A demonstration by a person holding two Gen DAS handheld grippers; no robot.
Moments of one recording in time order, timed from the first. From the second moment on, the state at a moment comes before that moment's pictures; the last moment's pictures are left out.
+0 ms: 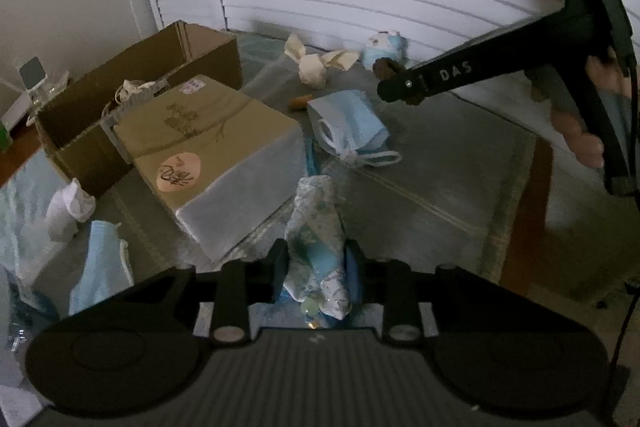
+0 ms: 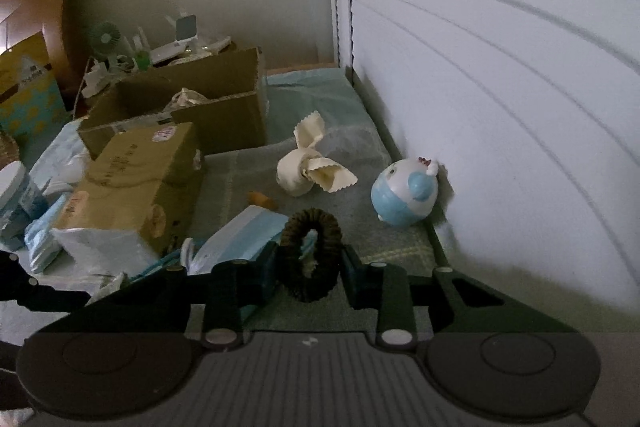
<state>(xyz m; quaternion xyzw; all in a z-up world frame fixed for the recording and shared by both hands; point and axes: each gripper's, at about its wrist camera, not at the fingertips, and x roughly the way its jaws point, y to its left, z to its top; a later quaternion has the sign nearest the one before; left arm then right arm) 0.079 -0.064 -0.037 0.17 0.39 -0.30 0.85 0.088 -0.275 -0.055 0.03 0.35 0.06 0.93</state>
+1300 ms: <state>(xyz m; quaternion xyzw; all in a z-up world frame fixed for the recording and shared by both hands) 0.136 -0.013 0.067 0.21 0.32 -0.25 0.89 0.041 -0.229 -0.010 -0.02 0.32 0.15 0.94</state>
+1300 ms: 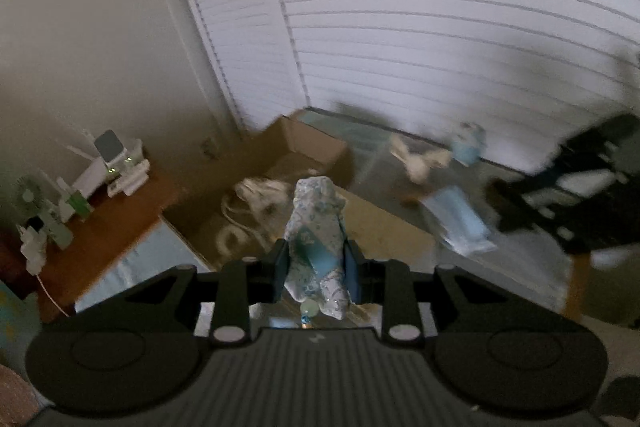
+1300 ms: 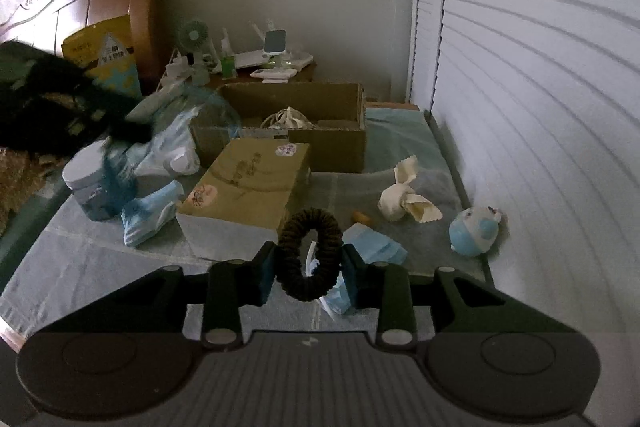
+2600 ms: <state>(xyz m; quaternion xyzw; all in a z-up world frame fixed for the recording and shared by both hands) 0.294 -0.007 0.028 0.24 0.35 -0.16 0.89 0.082 -0.234 -0.018 -0.02 0.33 0.14 0.93</state>
